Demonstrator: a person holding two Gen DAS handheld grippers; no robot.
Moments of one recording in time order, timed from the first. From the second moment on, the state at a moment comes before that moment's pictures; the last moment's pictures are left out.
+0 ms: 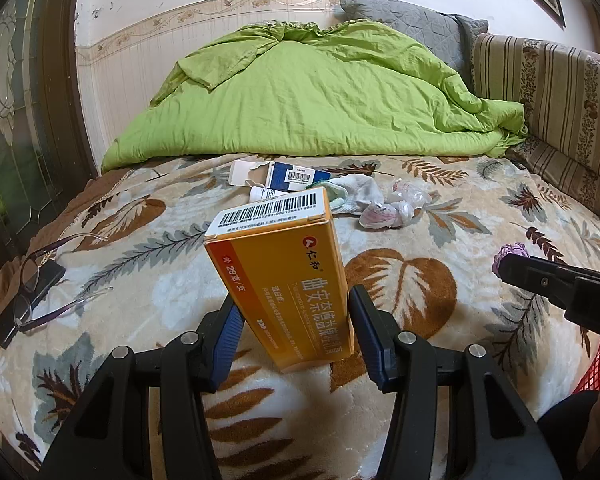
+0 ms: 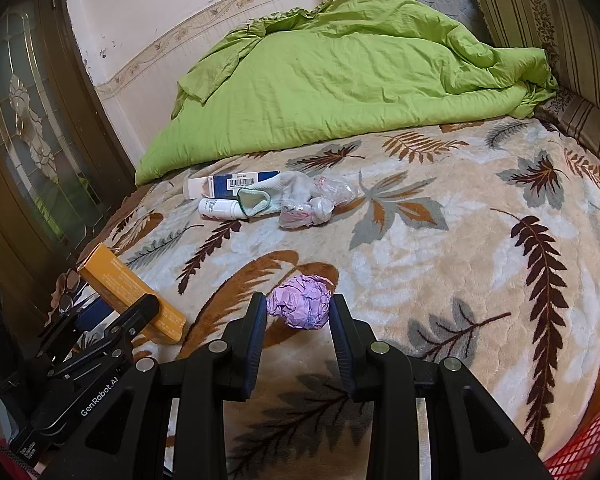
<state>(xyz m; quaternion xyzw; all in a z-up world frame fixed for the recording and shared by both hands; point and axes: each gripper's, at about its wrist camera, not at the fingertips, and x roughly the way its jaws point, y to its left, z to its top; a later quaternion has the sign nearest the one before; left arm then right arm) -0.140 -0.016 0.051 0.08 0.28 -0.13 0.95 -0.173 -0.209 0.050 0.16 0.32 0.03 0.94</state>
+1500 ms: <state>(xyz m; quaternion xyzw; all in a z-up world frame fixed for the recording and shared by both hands) -0.140 -0.018 0.048 0.08 0.29 -0.13 0.95 -0.172 -0.211 0.051 0.16 0.32 0.03 0.93</state>
